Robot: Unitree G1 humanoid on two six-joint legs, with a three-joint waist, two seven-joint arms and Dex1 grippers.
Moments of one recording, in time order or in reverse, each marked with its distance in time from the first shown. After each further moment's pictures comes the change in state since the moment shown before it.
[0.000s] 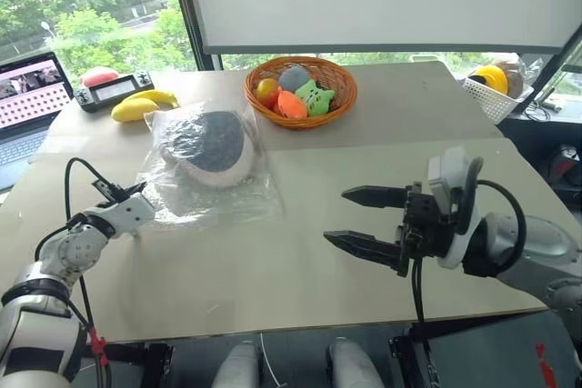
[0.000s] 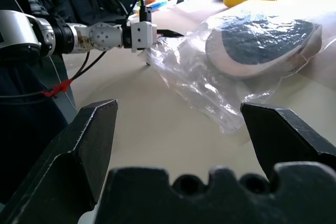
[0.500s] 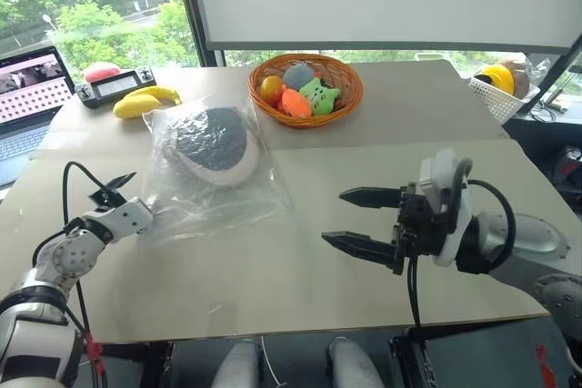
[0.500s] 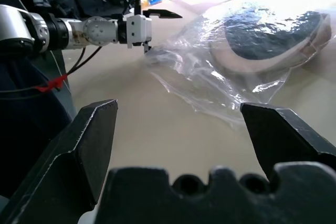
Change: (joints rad) left arm 0.080 0.027 0.040 -0.038 -0.034 -0.055 -0.047; right arm -0.013 0.017 0.043 0.027 -0.090 0.000 0.033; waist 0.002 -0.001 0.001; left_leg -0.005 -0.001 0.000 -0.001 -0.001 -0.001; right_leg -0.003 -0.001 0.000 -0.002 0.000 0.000
